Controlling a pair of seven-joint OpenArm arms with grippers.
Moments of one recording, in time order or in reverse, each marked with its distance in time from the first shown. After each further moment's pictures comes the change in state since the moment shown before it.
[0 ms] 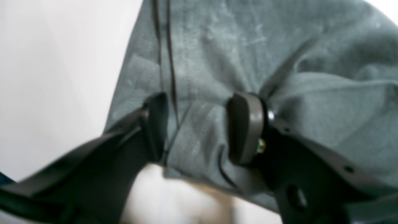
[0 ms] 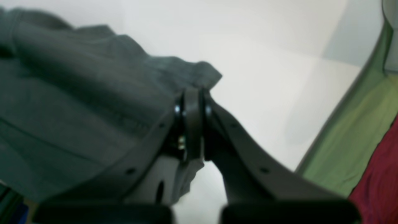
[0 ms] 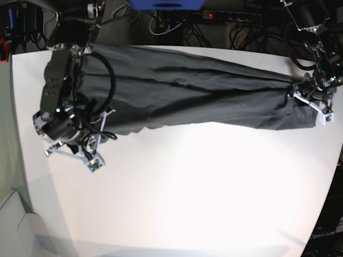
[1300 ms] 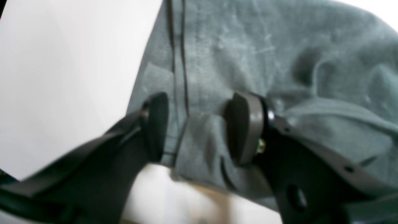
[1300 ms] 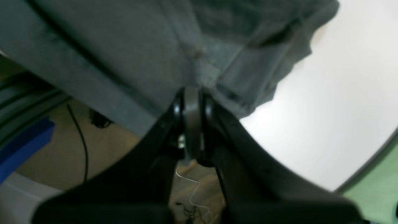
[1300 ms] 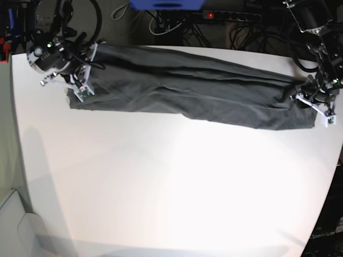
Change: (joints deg) left arm -0.6 -1.1 0.1 0.1 0.0 -0.2 0.4; right arm -26.4 4.1 6.3 4.1 5.9 0.0 7.0
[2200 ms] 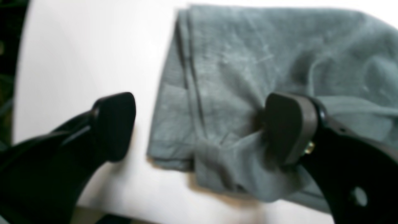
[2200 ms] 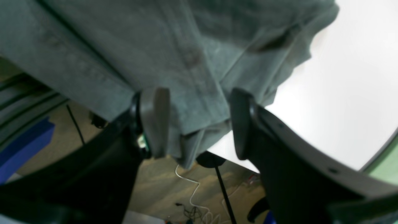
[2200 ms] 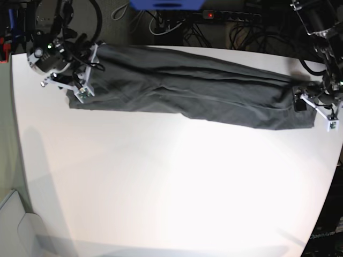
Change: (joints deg) left arm -1.4 -2.8 -0.2 -0.8 0.0 -7.5 0.2; right arm 1.0 -0.2 -0.1 -0.2 0.0 0.0 -0.3
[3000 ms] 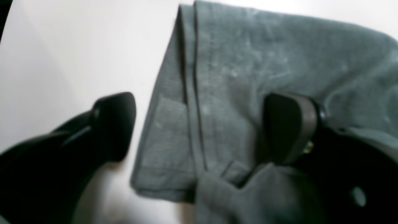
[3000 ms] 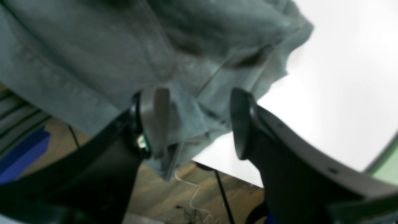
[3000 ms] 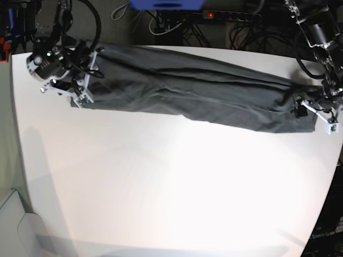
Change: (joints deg) left arm -5.2 -0.3 -0.1 -13.7 4.1 -0.8 -9.9; right arm 2.4 0.3 0.2 -3.1 0.0 0.0 0.4
